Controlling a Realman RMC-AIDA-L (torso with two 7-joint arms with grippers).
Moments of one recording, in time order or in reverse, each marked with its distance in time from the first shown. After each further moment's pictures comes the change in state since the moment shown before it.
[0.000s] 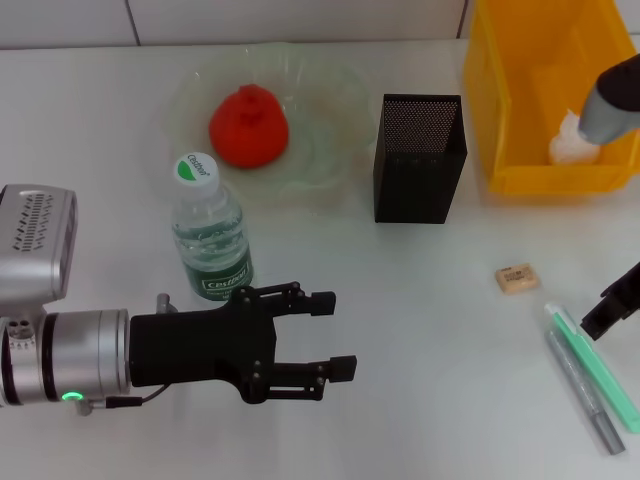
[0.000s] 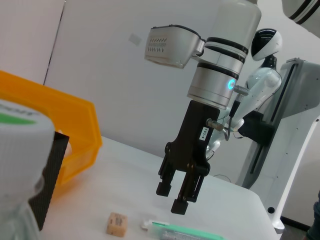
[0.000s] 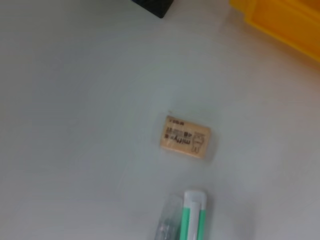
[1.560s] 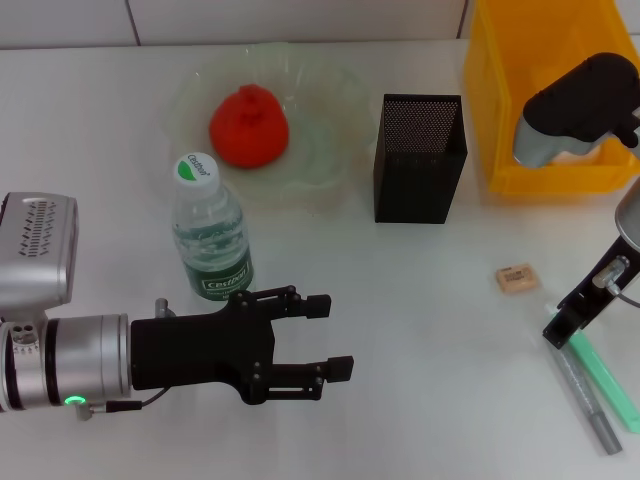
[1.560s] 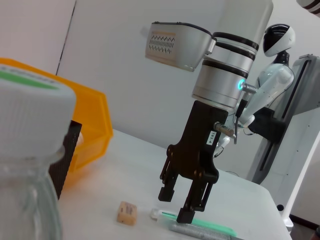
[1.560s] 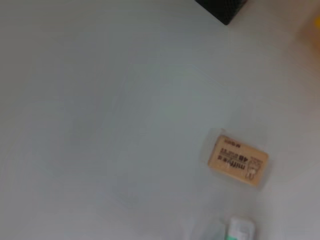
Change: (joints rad) left arm 0.004 0.001 0.000 -0.022 -0.002 -0.034 0.008; right arm 0.049 0.002 -0.152 0.073 0.048 0.059 0.051
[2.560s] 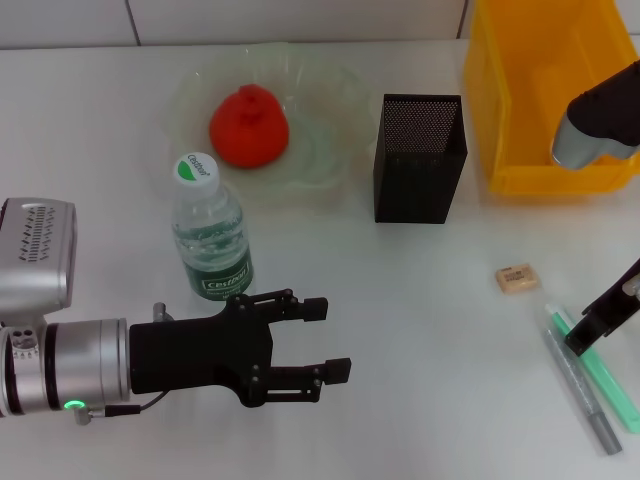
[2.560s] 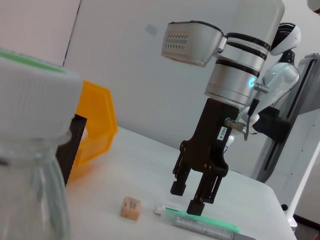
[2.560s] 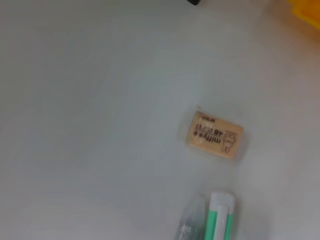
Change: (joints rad) left arm 0.009 -0.002 0.000 -0.002 0.000 -0.011 0.001; right arm -0.078 -0.002 0.054 -0.070 -0.012 -0.015 -0.012
